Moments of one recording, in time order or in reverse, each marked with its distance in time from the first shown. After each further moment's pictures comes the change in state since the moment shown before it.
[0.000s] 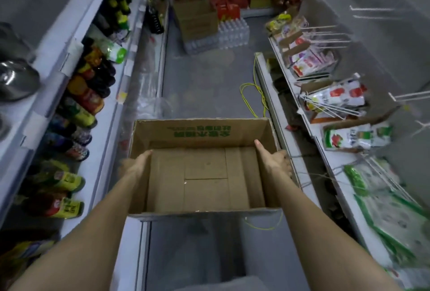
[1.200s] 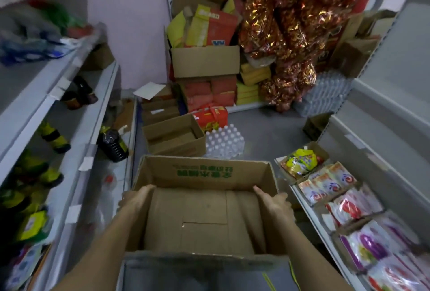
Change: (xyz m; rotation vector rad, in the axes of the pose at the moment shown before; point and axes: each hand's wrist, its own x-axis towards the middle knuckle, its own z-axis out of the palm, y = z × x) left_hand 0.737 0.851 0.348 0.212 -0.259 0.082; right_hand 0.641 -0.828 0.145 0.059 0.072 0.090
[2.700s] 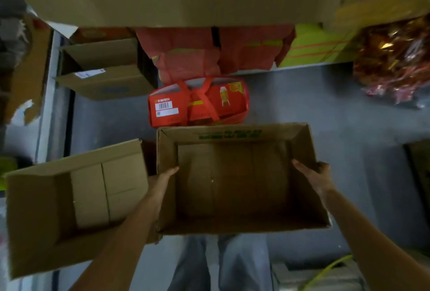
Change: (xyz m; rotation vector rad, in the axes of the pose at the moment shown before) left_hand 0.616 0.490 0.431 -0.325 -0.113 -0.447; right_hand 0.924 -0.439 0.213 -0.062 -0.172 0.148
